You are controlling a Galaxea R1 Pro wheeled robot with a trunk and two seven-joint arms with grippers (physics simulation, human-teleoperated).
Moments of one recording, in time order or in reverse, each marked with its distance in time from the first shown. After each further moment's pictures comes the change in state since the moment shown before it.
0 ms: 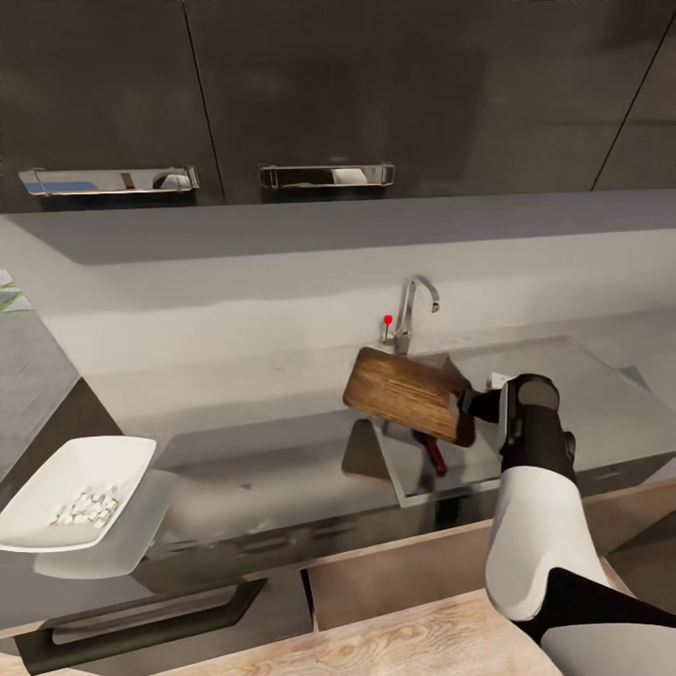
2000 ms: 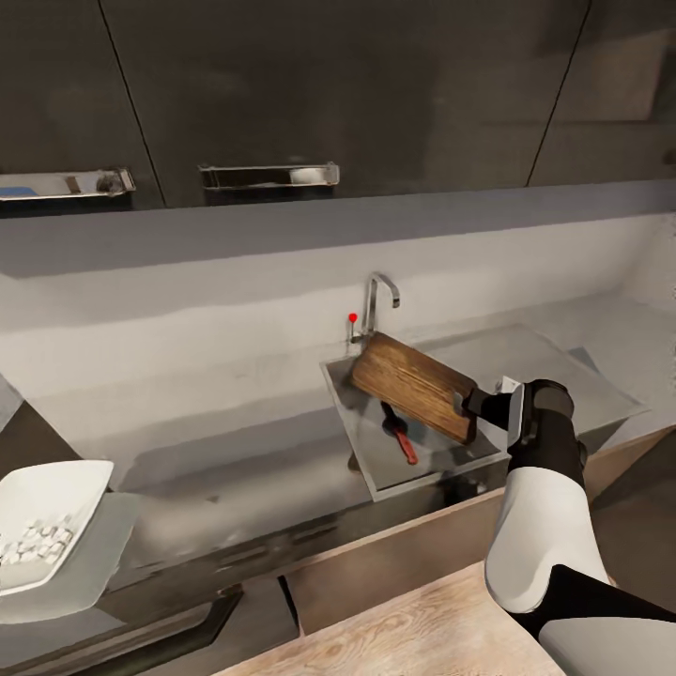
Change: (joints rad) left arm 0.000 0.000 0.001 0.000 0.000 0.001 0.000; right arm -0.006 -0.001 -0.090 -0.005 -0.157 0.000 -0.084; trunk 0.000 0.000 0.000
